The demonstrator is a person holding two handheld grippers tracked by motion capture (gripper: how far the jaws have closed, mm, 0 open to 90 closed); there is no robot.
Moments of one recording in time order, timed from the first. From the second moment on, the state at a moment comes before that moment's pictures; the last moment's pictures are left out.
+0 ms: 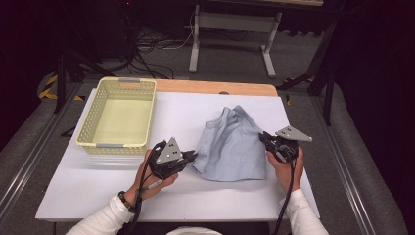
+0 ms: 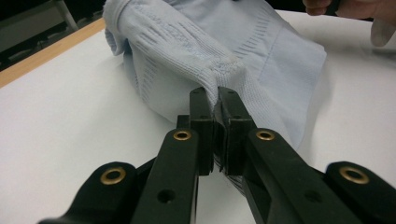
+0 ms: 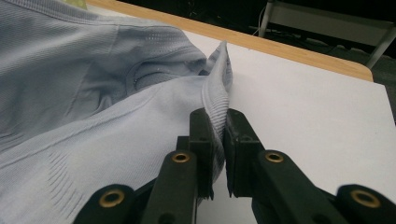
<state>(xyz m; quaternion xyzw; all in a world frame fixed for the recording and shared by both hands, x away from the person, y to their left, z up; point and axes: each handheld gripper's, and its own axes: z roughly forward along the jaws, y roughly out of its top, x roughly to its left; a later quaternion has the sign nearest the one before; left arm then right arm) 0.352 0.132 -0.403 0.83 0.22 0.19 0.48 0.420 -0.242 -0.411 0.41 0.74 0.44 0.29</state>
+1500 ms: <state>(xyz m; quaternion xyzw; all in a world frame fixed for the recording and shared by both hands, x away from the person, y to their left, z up) 0.342 0.165 -0.456 0.88 0.24 0.16 0.36 0.436 -0.240 -0.444 0.42 0.78 0.39 0.26</state>
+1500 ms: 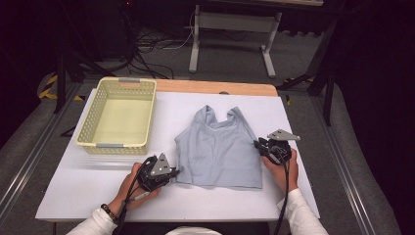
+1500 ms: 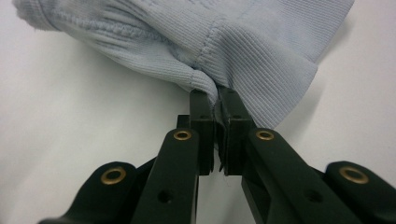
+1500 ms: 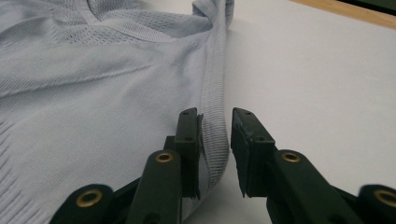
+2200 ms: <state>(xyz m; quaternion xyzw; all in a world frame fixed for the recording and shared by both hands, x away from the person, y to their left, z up) 0.344 0.165 -0.459 0.89 0.24 0.16 0.36 0.431 -0.242 -0.439 0.42 0.78 0.40 0.24</state>
